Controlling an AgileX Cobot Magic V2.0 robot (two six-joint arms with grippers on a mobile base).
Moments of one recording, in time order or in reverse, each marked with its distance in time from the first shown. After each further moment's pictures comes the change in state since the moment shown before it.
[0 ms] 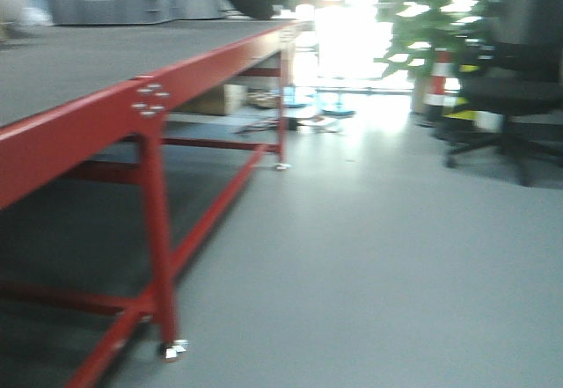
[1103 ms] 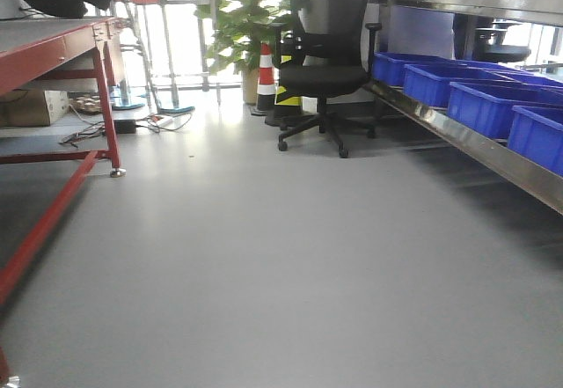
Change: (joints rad) left arm 0.000 0.000 0.000 0.000 0.002 0.000; right arm -0.001 -0.001 0.000 0.000 0.003 0.000
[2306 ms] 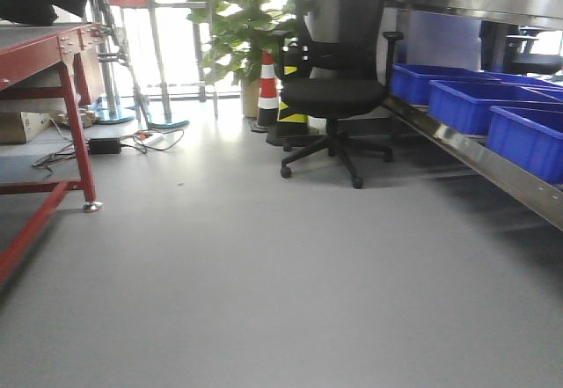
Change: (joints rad) left arm 0.000 0.000 0.000 0.000 0.000 0.000; right arm 0.000 0.000 0.000 0.000 0.002 0.000
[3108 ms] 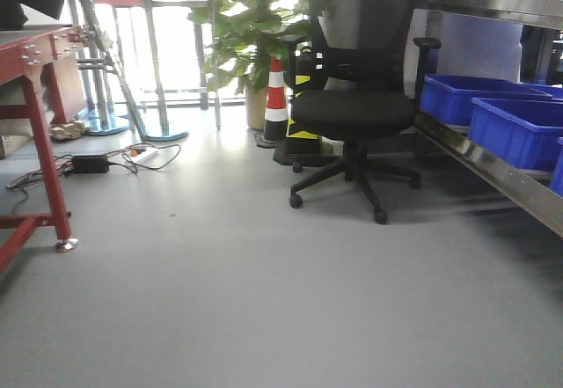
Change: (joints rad) left arm 0.000 0.000 0.000 0.000 0.000 0.000; right arm 0.000 0.000 0.000 0.000 0.000 0.000
